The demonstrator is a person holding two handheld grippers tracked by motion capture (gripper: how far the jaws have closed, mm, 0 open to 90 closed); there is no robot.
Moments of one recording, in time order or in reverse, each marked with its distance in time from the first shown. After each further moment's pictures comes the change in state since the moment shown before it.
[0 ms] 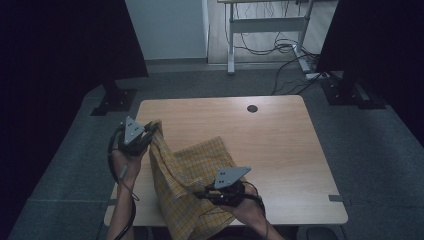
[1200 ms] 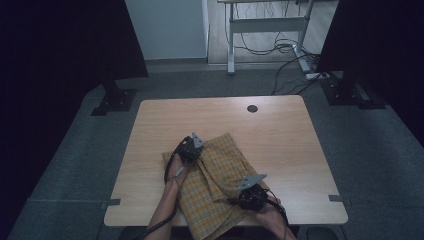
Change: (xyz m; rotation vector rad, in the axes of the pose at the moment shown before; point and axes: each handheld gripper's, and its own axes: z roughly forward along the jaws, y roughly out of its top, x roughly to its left) left arm -0.108 -0.100 0.162 0.417 -0.173 0.132; right arm -0.045 -0.132 -0.013 0.300 -0.151 0.270
